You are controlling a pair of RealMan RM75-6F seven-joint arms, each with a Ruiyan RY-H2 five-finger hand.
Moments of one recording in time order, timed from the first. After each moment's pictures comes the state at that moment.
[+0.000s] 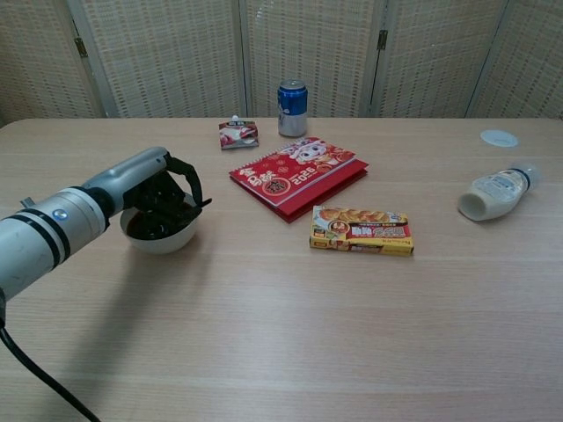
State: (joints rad) left arm -0.68 -1.80 -0.27 -1.29 1.04 1.01 0.11; right arm 0.01 -1.11 0.02 -1.41 -1.60 1.60 0.25
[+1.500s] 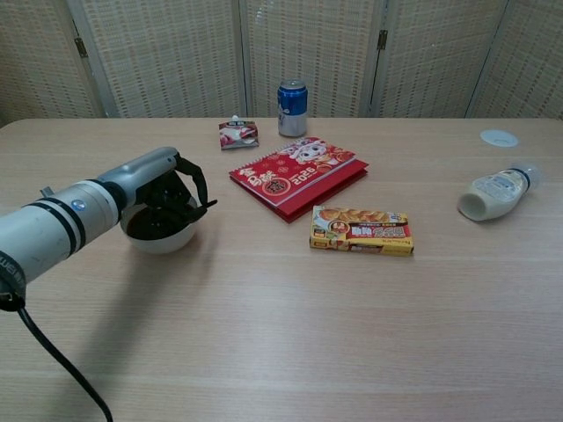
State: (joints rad) left arm -0.73 -1.81 -0.31 -1.25 0.95 0.95 0.20; right arm 0.00 -1.12 0.02 -1.40 -1.60 1.61 0.27
